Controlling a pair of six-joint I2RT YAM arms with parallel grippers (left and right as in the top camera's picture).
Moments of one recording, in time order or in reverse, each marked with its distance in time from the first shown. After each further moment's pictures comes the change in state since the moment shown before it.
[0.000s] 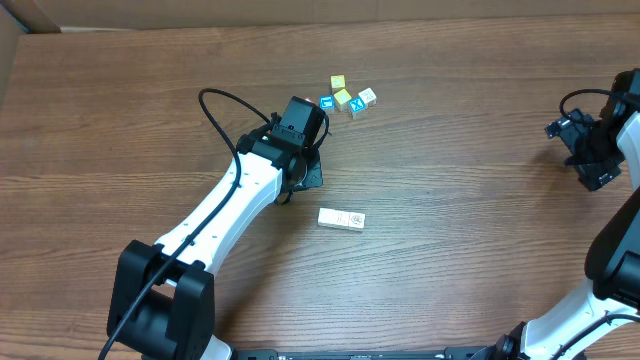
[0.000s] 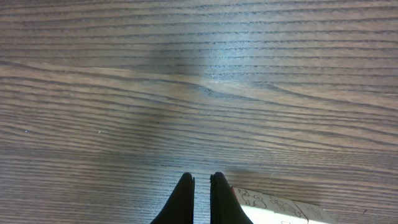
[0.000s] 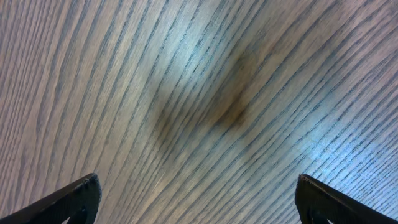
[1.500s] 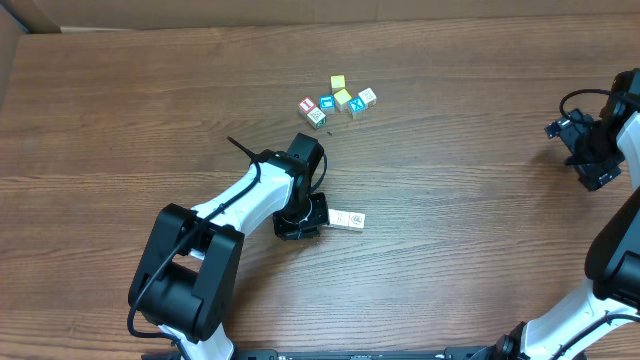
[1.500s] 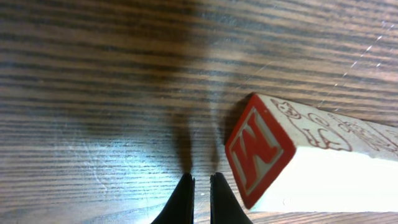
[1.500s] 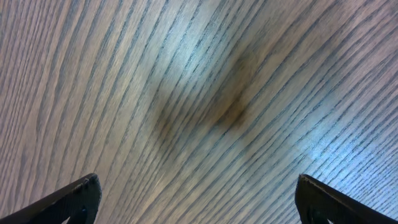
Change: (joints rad) left arm -0.001 0.138 -0.166 -0.028 0.353 -0.068; right arm 0.000 0.000 0.000 0.000 0.000 0.000
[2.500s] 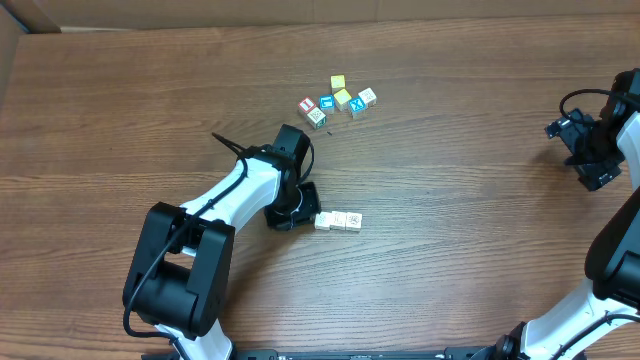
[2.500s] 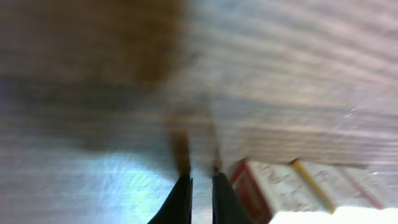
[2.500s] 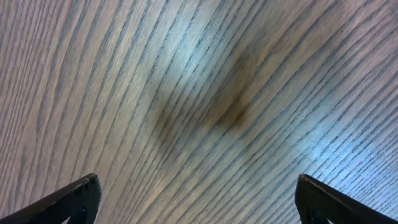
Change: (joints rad) left arm 0.069 0.000 0.001 0.054 -0.017 0.012; right arm 0.000 0.000 0.000 0.000 0.000 0.000
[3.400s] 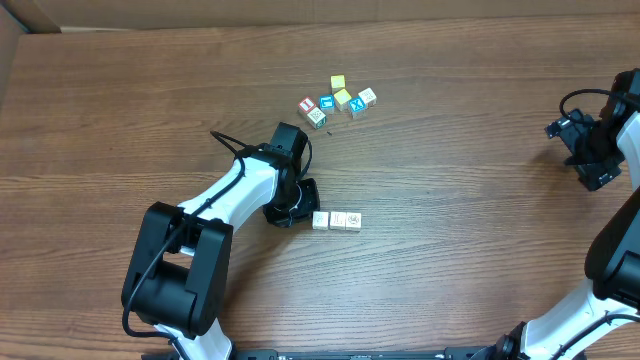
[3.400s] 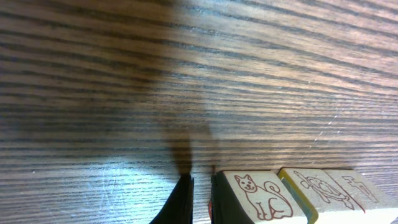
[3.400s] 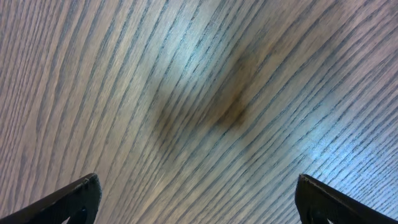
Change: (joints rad) left arm 0.014 0.000 0.000 0.053 0.017 0.048; right arm 0.000 0.000 0.000 0.000 0.000 0.000
